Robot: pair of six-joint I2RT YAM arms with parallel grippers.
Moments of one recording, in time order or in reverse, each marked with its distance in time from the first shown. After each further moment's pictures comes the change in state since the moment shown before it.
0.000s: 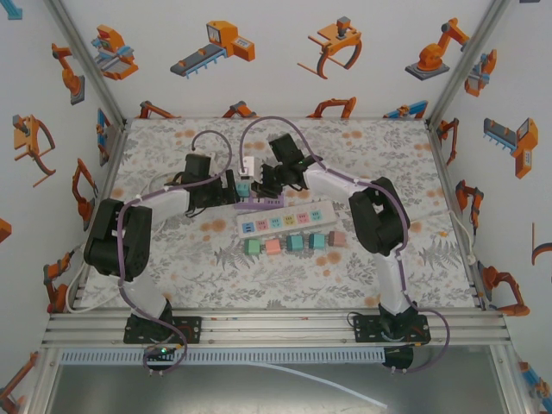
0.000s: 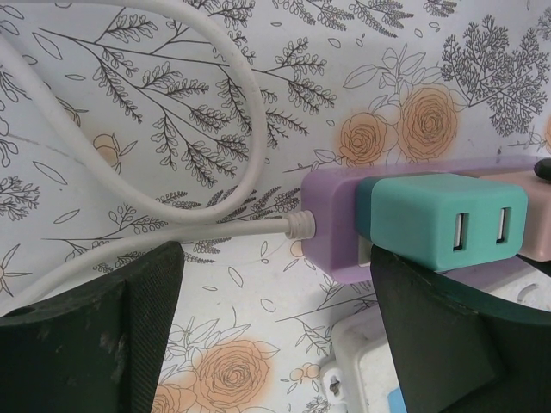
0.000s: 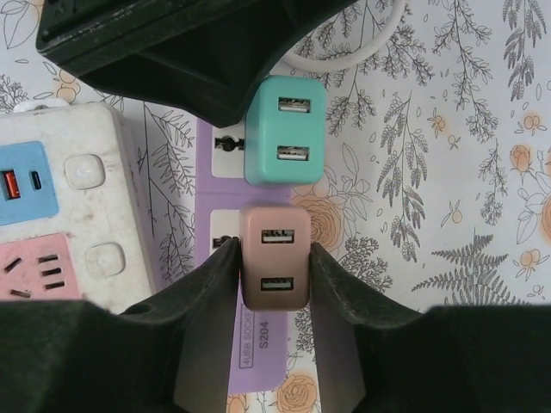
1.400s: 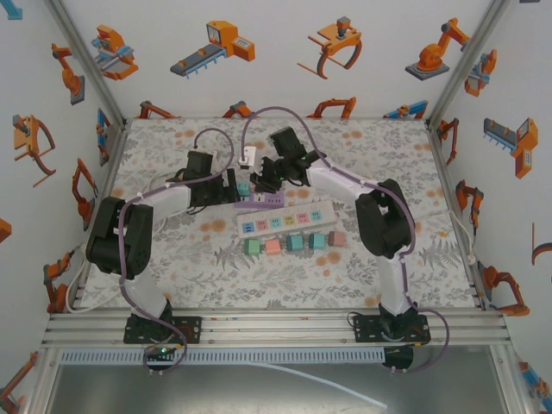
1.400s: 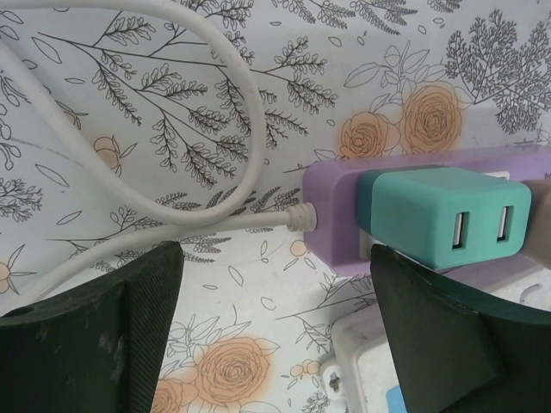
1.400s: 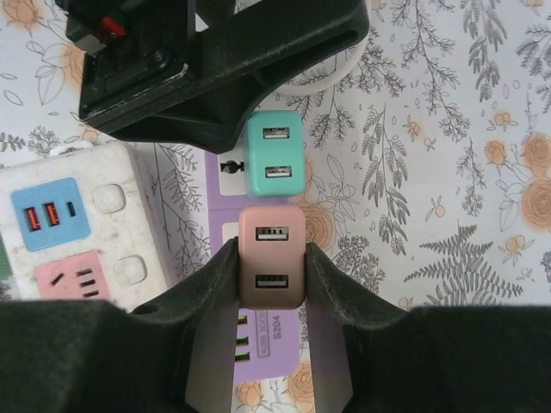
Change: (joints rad) left arm -0.006 0.014 0.051 -0.072 -0.005 0.019; right arm -0.002 -0.064 0.003 0.006 0.002 0.138
